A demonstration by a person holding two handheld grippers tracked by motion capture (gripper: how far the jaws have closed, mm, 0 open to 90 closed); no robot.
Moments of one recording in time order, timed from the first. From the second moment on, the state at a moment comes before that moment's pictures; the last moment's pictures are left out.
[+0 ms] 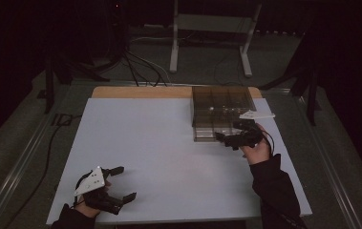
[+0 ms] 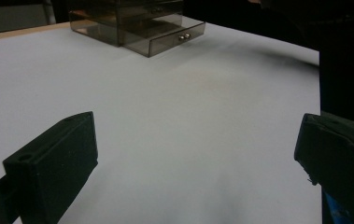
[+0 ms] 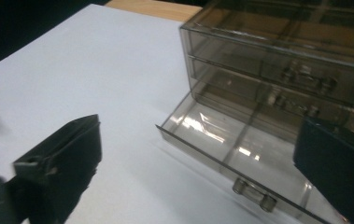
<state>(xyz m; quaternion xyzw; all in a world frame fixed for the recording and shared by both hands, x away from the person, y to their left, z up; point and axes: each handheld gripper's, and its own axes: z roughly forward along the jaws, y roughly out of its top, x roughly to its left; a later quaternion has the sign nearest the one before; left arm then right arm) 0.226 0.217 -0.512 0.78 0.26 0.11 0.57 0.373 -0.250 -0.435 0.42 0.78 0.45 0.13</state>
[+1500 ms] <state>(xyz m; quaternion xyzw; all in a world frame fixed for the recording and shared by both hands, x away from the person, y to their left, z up) 0.225 0.218 -0.511 0.77 0.26 0.11 0.57 0.334 -0.207 -0.452 0.29 0.82 0.48 0.09</state>
